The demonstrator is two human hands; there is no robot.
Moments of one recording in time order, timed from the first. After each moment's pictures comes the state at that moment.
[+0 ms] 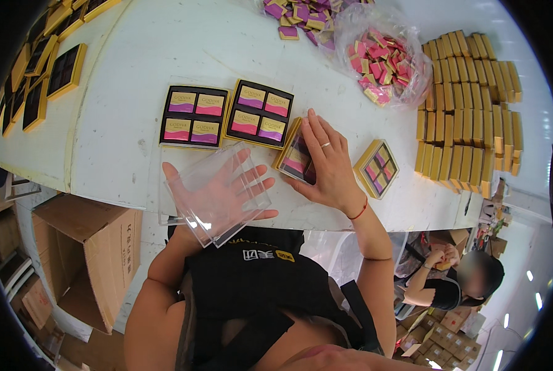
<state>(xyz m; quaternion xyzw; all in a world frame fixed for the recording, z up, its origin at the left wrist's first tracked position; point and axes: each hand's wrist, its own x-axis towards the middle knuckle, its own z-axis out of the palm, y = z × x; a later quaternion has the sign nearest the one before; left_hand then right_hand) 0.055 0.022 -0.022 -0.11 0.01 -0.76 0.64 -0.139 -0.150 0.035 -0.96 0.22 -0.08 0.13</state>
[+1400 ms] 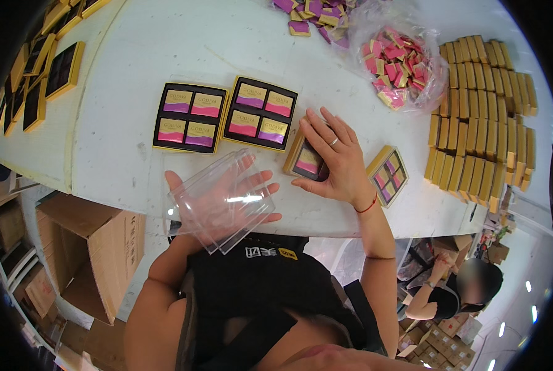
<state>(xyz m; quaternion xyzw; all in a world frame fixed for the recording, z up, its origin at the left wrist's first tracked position) 0.050 0.021 -0.030 -0.10 0.08 -0.75 0.64 -0.133 -0.180 0.034 -0.97 0.18 -0.08 0.16</state>
